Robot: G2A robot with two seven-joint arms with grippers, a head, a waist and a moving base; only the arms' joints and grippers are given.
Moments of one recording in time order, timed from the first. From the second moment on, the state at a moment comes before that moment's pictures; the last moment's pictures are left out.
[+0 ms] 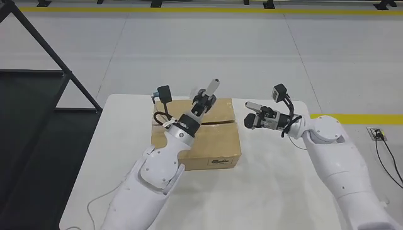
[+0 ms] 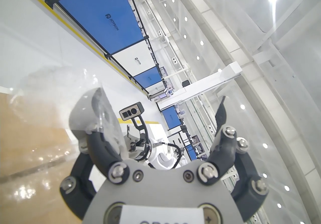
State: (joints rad) left arm 0.76 -1.39 -1.01 -1.54 -0.01 -0.10 -0.01; right arm -0.44 -1.24 1.21 -0.75 0.33 -0.27 1.15
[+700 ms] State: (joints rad) left arm 0.69 -1.44 -0.92 -1.40 0.03 -0.09 0.01; right arm -0.58 -1.18 1.31 -0.89 0.35 -0.25 1.14
